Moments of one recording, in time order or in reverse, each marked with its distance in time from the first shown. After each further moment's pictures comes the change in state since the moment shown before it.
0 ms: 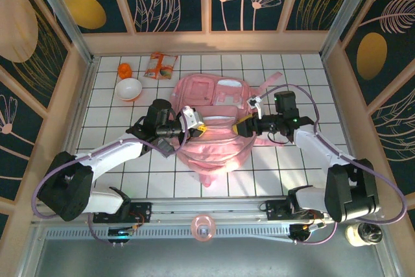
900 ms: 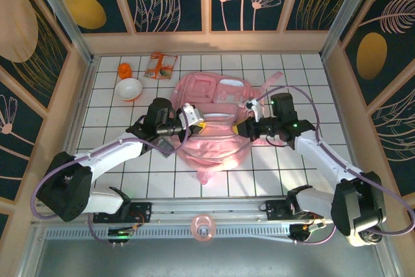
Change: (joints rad) left arm -0.004 -0.003 0.021 -0.006 -0.104 -0.007; right arm 0.107 -0.117 0.000 -0.053 0.119 0.057
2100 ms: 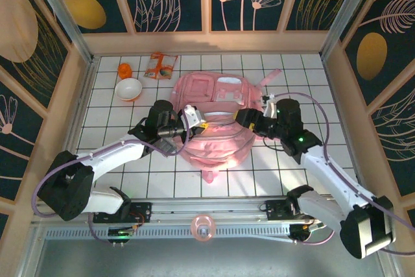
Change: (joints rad) left arm -0.032 0.005 -0.029 0.089 0.011 -0.018; right arm 0.037 -0.173 -0.089 0.186 0.269 0.827
